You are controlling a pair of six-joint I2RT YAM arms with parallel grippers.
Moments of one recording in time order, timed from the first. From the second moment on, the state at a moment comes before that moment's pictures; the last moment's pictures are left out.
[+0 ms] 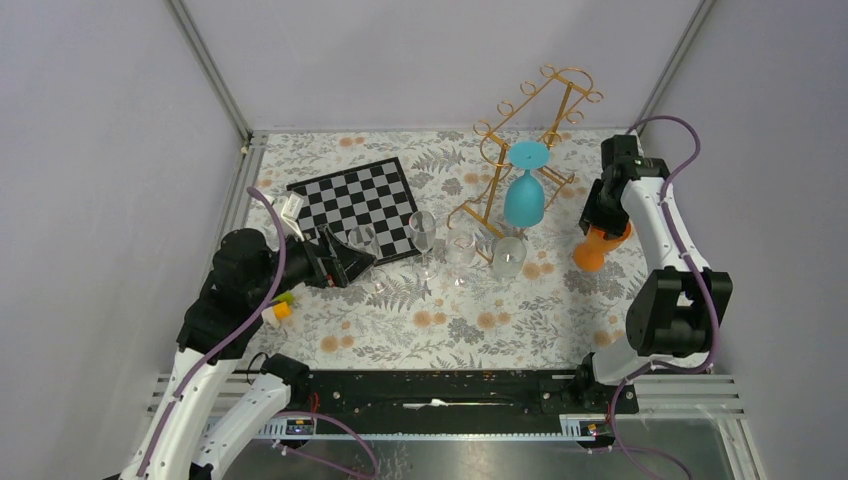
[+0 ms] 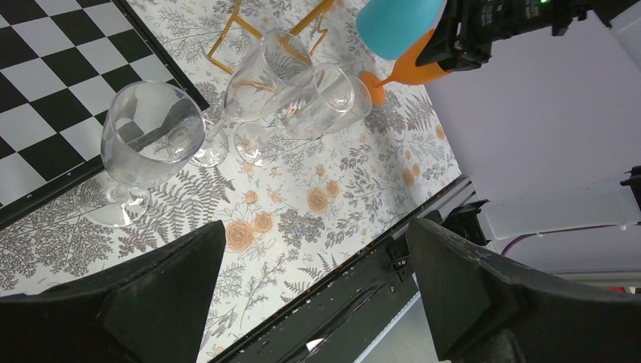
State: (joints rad) left arm -0.37 0.62 0.93 -0.63 0.40 -0.58; right arm -0.05 1.56 1.42 -1.09 0.17 0.36
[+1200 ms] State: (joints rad) left arm -0.37 0.54 0.95 -0.73 0.37 -0.63; right arm -0.05 1.04 1.36 -1.18 -0.10 0.34
